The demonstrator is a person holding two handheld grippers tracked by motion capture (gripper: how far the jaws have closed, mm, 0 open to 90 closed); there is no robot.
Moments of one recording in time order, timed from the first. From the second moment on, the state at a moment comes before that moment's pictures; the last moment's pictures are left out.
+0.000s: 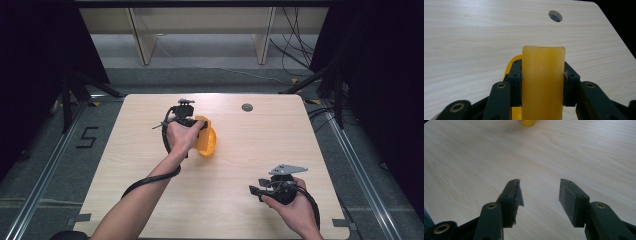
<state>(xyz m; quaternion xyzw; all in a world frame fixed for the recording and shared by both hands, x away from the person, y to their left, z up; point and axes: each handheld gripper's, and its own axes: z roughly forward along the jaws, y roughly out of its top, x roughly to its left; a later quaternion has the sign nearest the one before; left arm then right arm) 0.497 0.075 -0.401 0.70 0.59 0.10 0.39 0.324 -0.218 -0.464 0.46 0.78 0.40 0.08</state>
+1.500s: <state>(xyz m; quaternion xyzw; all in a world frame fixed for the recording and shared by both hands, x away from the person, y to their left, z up) 0.508 0.066 -0.416 0.71 0.61 0.08 0.34 0.324 -0.222 -0.461 0.46 0.80 0.38 0.08</state>
